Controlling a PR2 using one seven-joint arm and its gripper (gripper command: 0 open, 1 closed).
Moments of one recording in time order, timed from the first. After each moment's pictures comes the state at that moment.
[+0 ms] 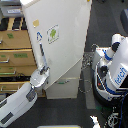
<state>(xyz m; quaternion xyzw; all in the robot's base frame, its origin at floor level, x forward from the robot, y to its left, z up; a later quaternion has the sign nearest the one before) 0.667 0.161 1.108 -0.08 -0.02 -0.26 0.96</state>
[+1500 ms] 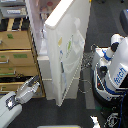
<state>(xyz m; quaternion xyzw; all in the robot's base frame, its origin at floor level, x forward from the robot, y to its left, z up) 0.544 0.193 1.174 -0.36 0.02 -0.45 0.82</state>
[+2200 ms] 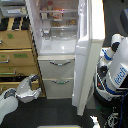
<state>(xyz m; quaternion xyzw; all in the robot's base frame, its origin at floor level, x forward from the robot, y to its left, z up) 0.540 0.184 1.172 -0.23 0.04 -0.50 0.84</state>
